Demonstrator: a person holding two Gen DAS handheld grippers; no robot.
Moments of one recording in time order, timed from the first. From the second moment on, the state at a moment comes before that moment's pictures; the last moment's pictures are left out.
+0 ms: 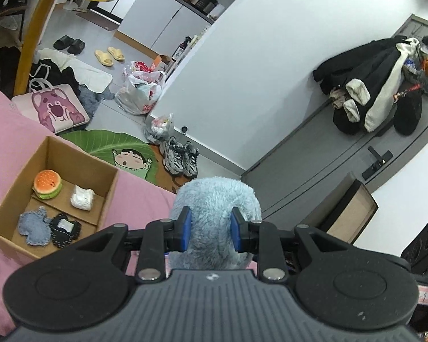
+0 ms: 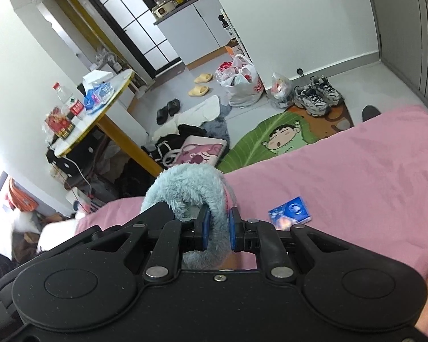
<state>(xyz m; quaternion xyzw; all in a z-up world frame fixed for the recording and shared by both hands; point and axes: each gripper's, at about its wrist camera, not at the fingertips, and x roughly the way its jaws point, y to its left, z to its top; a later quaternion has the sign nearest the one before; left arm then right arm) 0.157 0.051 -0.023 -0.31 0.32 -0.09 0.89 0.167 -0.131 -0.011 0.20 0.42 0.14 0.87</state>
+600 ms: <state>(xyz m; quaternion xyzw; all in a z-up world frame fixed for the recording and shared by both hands) 0.176 0.127 -0.048 -0.34 0.32 -0.09 0.88 0.189 -0.066 -0.029 0.21 0.42 0.16 0.87</state>
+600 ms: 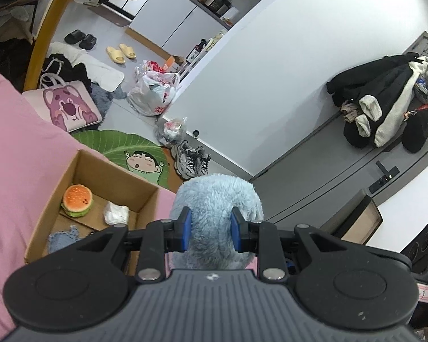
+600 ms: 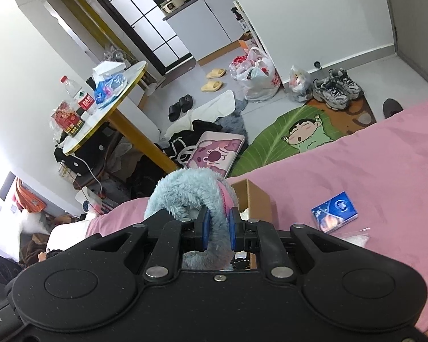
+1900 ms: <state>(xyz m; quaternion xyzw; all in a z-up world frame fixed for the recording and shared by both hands) 0.205 0.167 -0.072 -0.29 0.36 0.02 0.89 0.227 -0.023 -0.071 0.19 0.48 0.14 0.84</state>
